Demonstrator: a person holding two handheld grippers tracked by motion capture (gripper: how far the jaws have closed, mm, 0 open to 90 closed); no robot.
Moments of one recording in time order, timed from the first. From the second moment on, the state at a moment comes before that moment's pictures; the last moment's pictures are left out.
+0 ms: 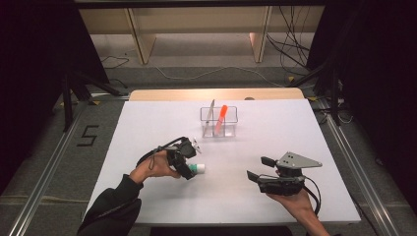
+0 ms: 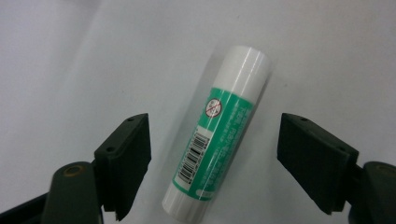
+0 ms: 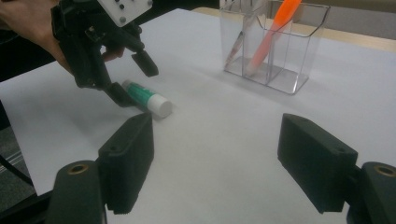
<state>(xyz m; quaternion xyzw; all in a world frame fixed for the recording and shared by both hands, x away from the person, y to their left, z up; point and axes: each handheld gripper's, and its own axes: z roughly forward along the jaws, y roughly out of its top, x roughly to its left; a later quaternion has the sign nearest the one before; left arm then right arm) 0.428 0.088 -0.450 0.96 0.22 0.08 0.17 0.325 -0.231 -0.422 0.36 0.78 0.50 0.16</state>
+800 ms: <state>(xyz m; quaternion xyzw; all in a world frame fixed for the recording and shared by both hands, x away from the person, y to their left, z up) 0.432 0.079 -0.461 0.98 0.16 0.07 0.11 0.325 -0.228 -0.423 0.35 0.78 0.49 0.16</state>
